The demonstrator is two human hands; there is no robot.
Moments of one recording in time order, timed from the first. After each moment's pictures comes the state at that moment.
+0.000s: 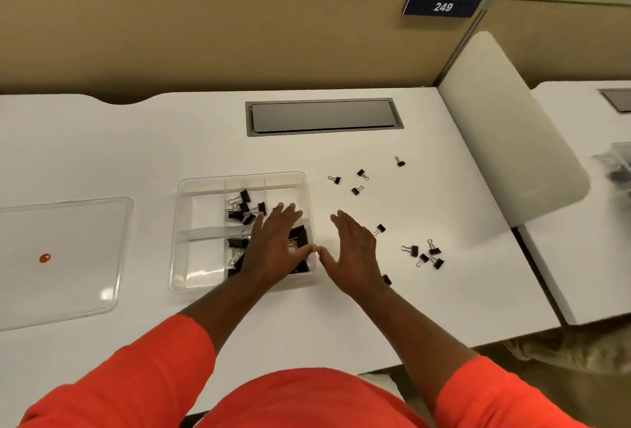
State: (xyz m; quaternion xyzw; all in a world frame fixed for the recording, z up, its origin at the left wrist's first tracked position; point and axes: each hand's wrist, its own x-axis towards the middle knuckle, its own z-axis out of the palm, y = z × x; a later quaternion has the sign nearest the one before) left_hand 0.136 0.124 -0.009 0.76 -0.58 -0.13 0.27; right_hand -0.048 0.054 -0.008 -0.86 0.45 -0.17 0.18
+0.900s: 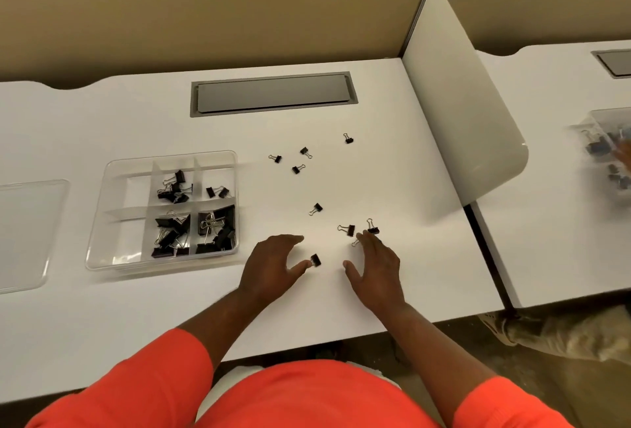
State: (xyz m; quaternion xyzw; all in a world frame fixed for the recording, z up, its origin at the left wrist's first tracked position) left_hand -0.047 0.101 -0.027 0.77 -0.57 -0.17 0.23; right_hand -0.274 0.004 -0.050 -0.83 0.50 -0.12 0.21
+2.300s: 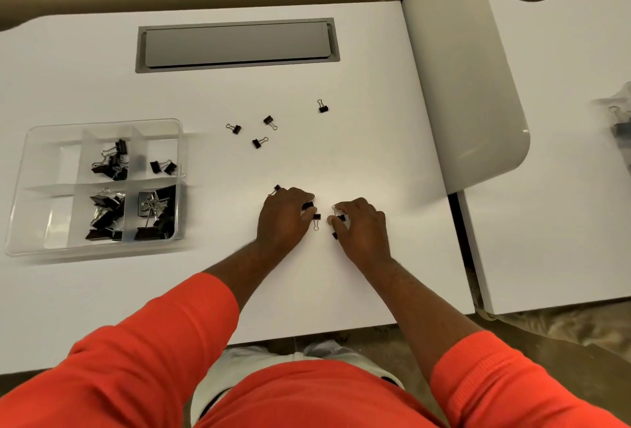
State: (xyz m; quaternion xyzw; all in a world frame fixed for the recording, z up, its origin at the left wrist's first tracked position) left_hand -0.118 -0.036 -0.067 0.81 -0.51 -0.18 0.23; right_hand -0.291 -0.104 -0.069 -0.82 0.49 -0.10 0.28
